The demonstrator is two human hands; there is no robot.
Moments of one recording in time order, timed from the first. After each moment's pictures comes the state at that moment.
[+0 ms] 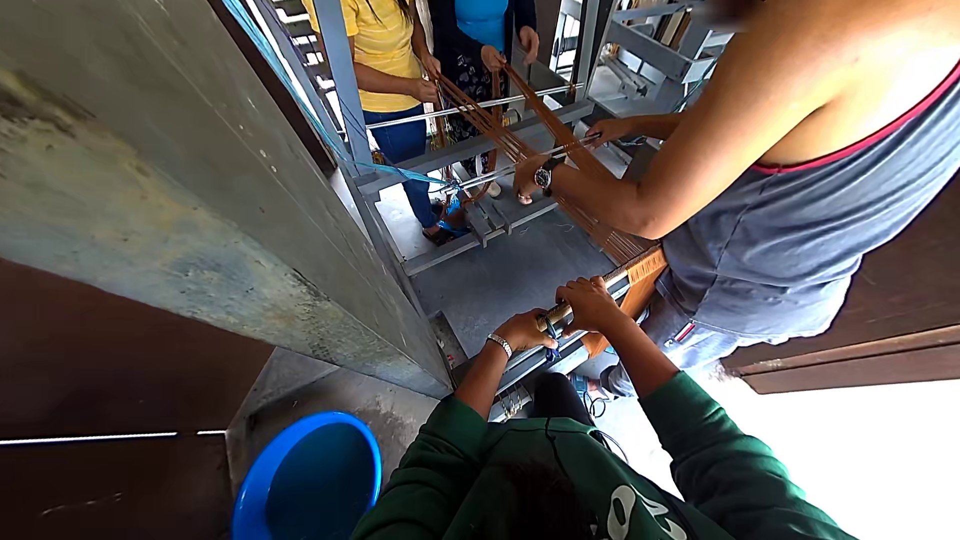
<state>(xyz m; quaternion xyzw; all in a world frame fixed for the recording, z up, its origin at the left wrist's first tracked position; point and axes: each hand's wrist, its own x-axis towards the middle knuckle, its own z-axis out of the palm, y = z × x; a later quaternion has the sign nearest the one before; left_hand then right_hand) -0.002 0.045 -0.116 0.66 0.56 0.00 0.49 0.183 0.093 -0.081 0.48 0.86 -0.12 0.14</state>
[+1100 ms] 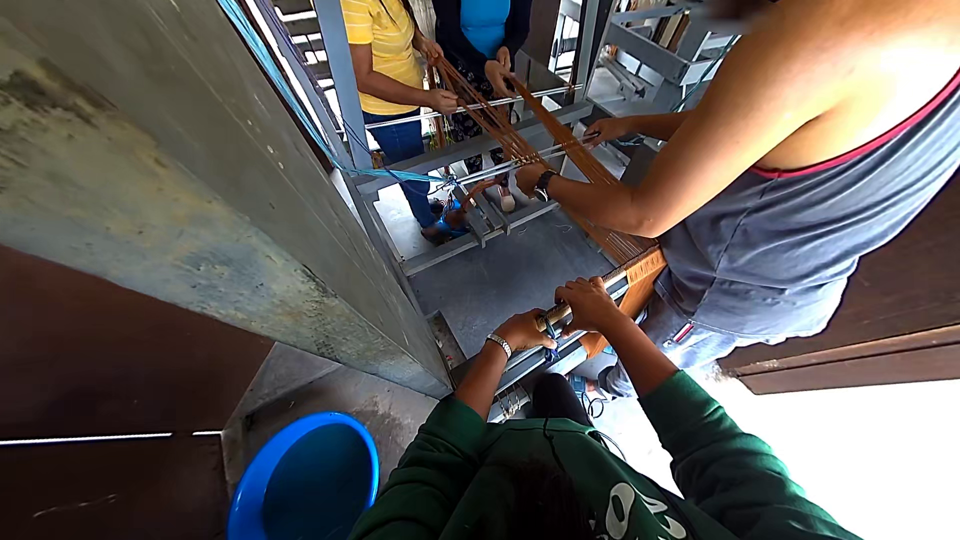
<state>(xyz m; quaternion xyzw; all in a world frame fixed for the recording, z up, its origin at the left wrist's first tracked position) -0.002 0.046 -0.118 0.66 0.57 0.00 0.49 0.182 0.094 -0.080 0.48 0.86 -0.12 0.15</state>
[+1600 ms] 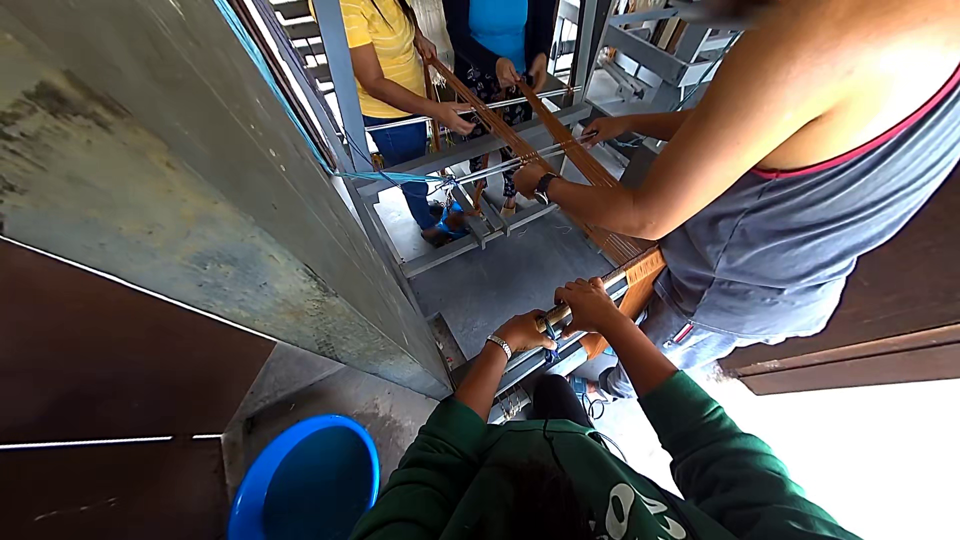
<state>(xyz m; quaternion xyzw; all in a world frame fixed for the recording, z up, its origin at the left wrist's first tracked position) -0.002 0.045 -0.117 0.67 0.56 0.00 0.49 0.183 0.094 -0.082 0.48 0.86 -0.12 0.14</state>
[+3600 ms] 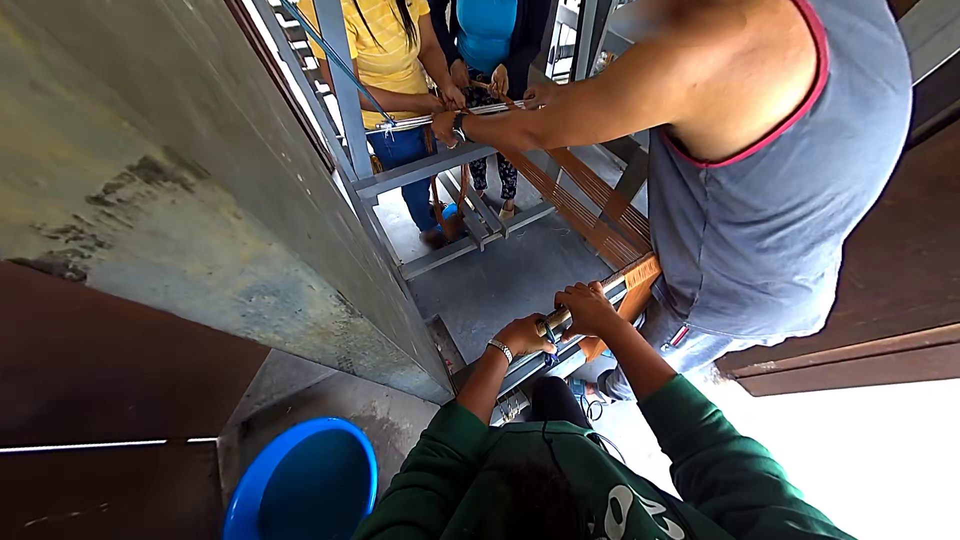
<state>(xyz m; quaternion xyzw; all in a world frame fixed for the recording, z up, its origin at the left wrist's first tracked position) 0.000 0.042 -0.120 0.67 0.57 0.00 0.49 0.184 0.090 -0.085 0.48 0.85 -0.12 0.15</state>
